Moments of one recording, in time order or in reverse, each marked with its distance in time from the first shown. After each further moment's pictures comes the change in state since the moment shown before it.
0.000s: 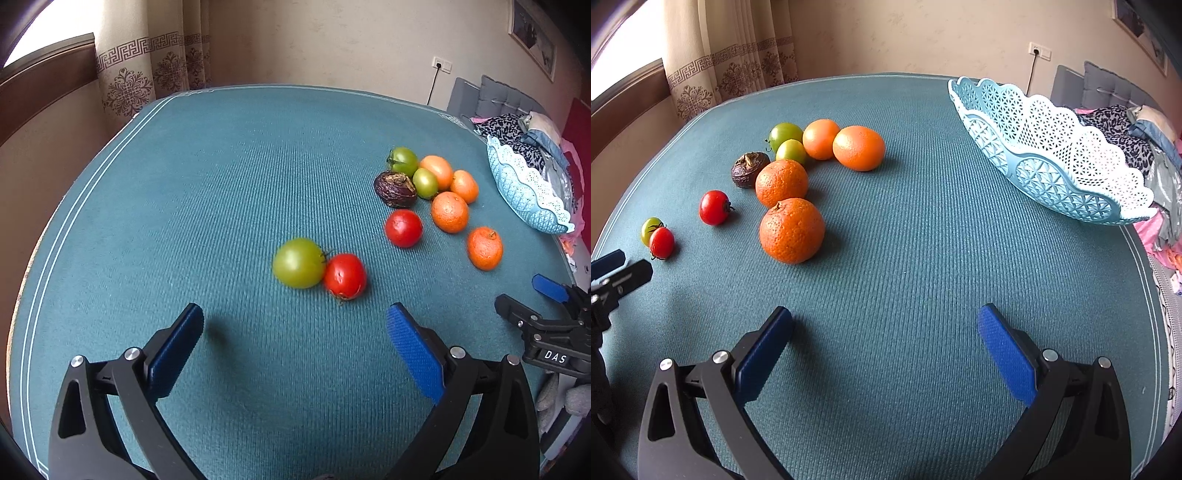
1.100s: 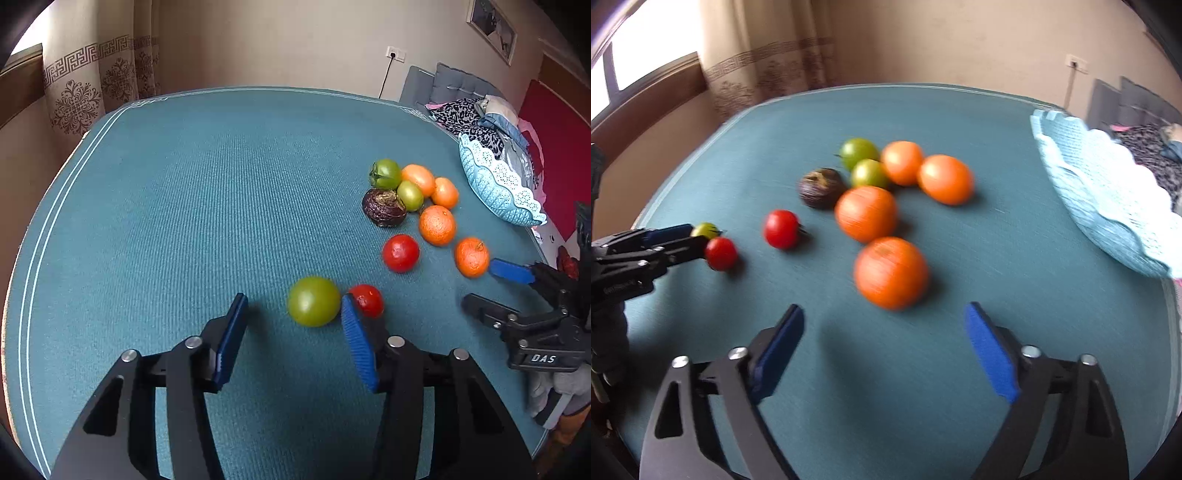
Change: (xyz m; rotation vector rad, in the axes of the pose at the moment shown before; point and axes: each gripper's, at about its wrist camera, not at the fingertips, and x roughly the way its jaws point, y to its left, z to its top) left arm 0.021 0.018 0.033 0.107 0.025 -0.172; right arm 0.003 0.052 0.026 -0.069 -0.009 0.142
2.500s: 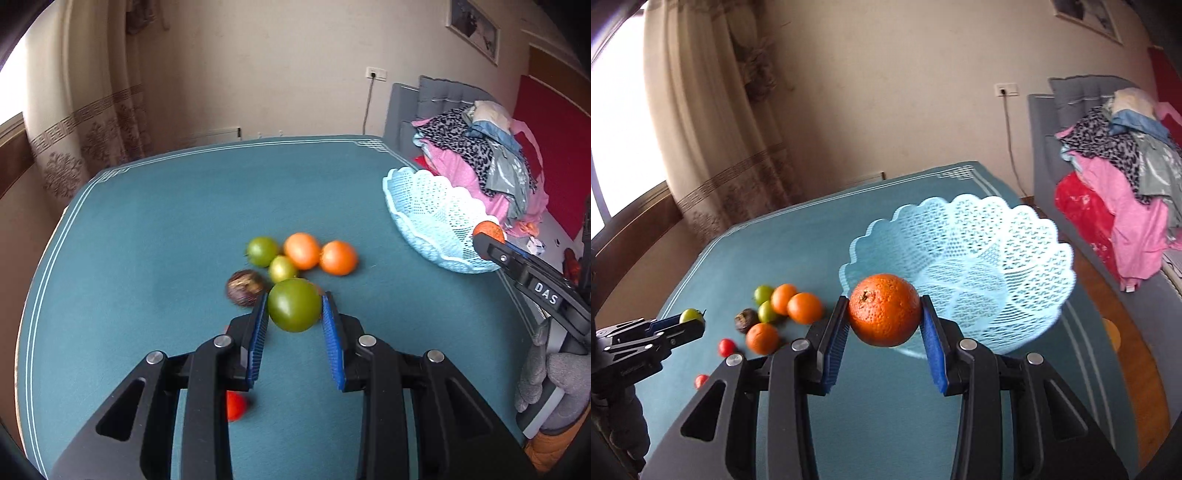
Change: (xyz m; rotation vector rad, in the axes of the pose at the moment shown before) left arm -0.035 -0.152 0.050 0.069 -0.109 0.044; right arm -0.103 -0.166 0.012 0.254 -0.336 -0.021
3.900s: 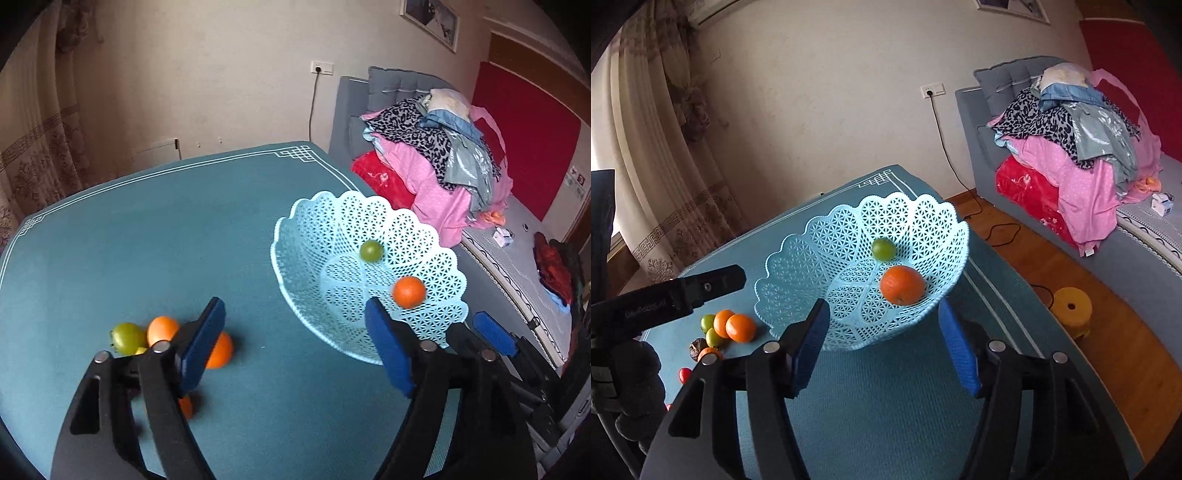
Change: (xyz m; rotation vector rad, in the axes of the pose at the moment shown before) left arm 0.068 -0.096 0.069 0.078 0.011 -0.144; right arm -0.010 -0.049 -0.017 0.178 -0.070 -0.171
